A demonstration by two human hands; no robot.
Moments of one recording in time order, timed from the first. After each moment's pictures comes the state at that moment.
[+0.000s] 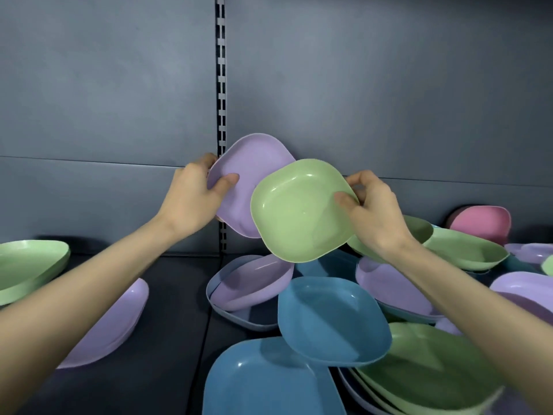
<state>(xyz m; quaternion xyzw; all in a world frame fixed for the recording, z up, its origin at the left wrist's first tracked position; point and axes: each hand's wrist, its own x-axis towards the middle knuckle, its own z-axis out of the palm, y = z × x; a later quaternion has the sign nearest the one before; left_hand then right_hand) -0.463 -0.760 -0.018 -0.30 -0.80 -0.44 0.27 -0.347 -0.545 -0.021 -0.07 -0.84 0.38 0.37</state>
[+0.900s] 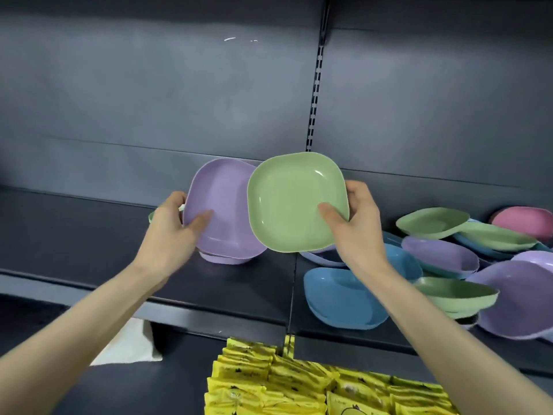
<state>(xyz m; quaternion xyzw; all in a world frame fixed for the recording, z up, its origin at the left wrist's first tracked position) -0.277 -0.959 -0.053 -0.13 -0.76 -0.59 0.22 -0.240 -0.721 -0.040 0.08 -0.75 0.54 0.38</state>
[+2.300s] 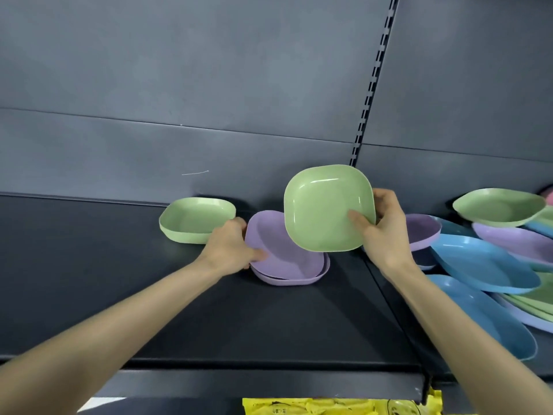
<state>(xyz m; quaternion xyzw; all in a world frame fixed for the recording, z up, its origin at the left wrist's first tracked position) -0.463 -1.005 -0.119 -0.19 -0.88 -0.43 -0.04 -0.371 -0.791 -0.096 -0.08 -0.78 0.48 0.38</state>
